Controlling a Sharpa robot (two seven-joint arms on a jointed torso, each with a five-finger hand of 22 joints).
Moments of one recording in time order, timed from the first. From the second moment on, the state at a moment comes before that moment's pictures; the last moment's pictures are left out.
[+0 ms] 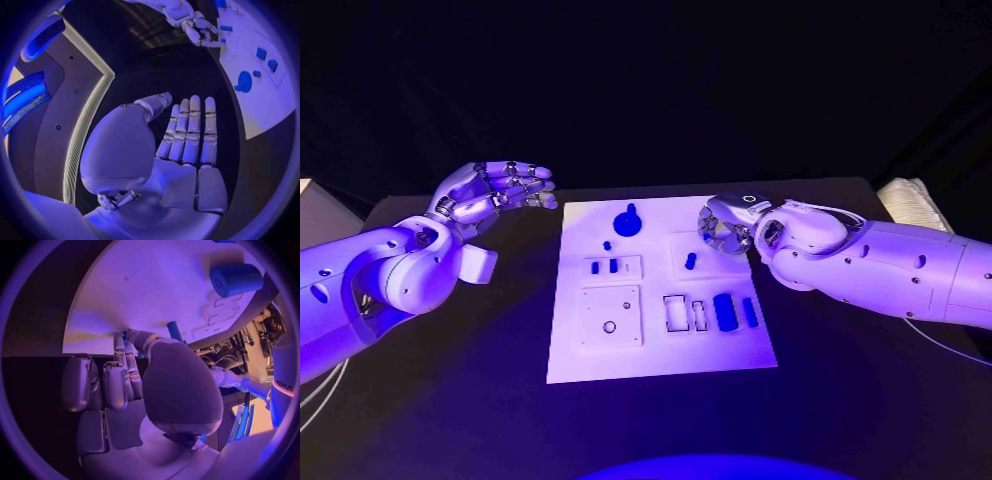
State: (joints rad) left arm 1.23 -0.92 -0.02 1.45 -0.18 -0.10 0.45; left_hand 1.36 -0.21 0.60 0.04 0.15 0.86 0.19 0.30 0.33 1.09 0.14 0.22 0.07 1.00 0.10 0.39 0.24 0.17 0.80 0.22 0.46 0.33; right arm 1.26 -0.81 -0.15 1.39 -1.68 -0.34 -0.17; right_hand 1.41 -0.22 0.62 0.11 0.15 1.08 0.12 0.33 0.28 1.23 0.07 0.18 0.17 1.46 -0.02 1.39 1.27 0.08 1.46 0.08 1.25 1.31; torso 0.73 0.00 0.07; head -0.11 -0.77
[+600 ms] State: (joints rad) left arm 1.23 -0.92 -0.02 1.44 -0.17 -0.10 0.45; left_hand 1.36 -0.21 0.60 0.03 0.15 0.86 0.20 0.30 0.33 1.09 0.14 0.20 0.07 1.02 0.10 0.38 0.25 0.17 0.81 0.22 0.45 0.33; right arm 1.24 -0.83 -0.16 1.43 -1.70 -0.40 -0.23; right_hand 1.40 -0.20 0.66 0.06 0.15 1.08 0.11 0.35 0.31 1.24 0.08 0.17 0.17 1.46 -0.03 1.38 1.26 0.08 1.46 0.07 1.28 1.31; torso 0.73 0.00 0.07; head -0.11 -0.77
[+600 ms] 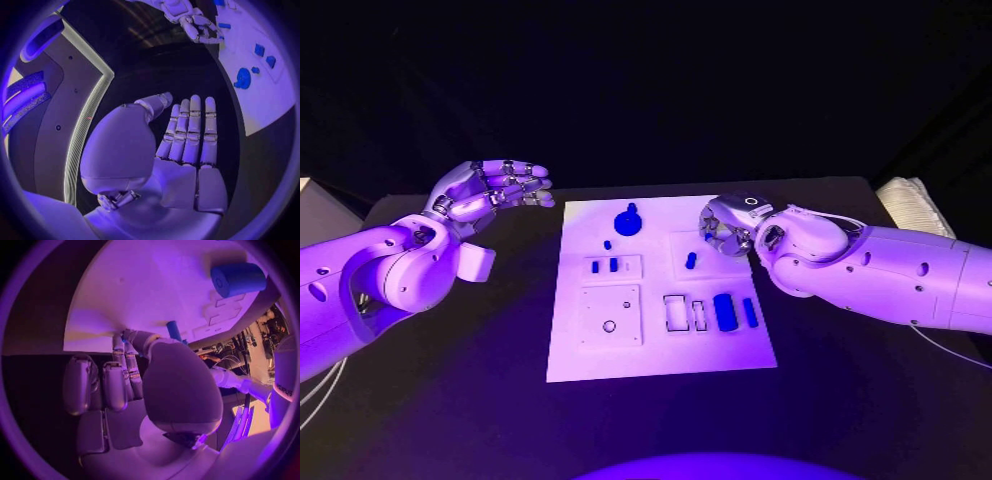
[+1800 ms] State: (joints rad) left arm 1.23 -0.92 -0.02 1.45 -0.17 -0.11 0.45; left_hand 1.36 -0.21 0.60 0.03 0.15 0.86 0.20 0.30 0.33 1.08 0.15 0.20 0.07 1.02 0.10 0.37 0.25 0.17 0.81 0.22 0.45 0.33; right arm 1.20 -0.81 -0.15 1.75 -1.62 -0.52 -0.20; right_hand 1.40 -0.20 0.66 0.06 0.15 1.08 0.11 0.35 0.32 1.24 0.09 0.15 0.17 1.46 -0.03 1.38 1.25 0.08 1.46 0.07 1.29 1.31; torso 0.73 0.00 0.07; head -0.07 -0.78
